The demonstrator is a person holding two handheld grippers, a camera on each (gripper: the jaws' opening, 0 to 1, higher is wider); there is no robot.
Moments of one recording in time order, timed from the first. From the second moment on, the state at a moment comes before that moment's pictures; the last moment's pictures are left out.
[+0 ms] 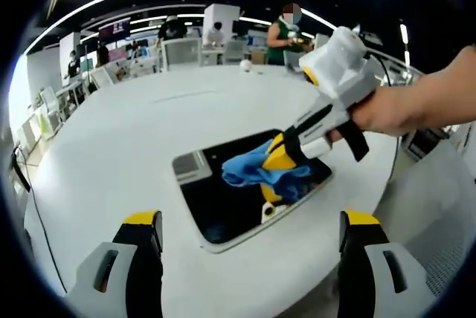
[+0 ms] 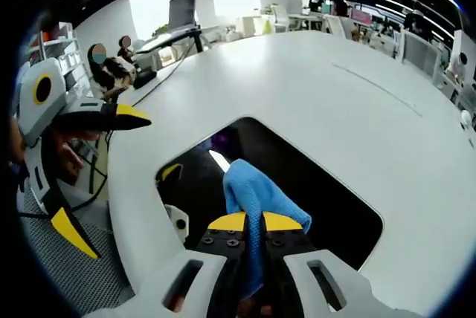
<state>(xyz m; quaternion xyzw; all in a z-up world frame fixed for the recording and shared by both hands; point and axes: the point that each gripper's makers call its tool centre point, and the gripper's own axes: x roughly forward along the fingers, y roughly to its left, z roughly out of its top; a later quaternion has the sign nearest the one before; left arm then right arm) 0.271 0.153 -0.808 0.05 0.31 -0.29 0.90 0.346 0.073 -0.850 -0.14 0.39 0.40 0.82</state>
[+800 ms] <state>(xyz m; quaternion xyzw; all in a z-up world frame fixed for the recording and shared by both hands) 0.270 0.151 -0.806 0.04 0.31 -0.30 0.90 0.375 0.075 -0.848 -0.16 0.38 0.42 0.81</state>
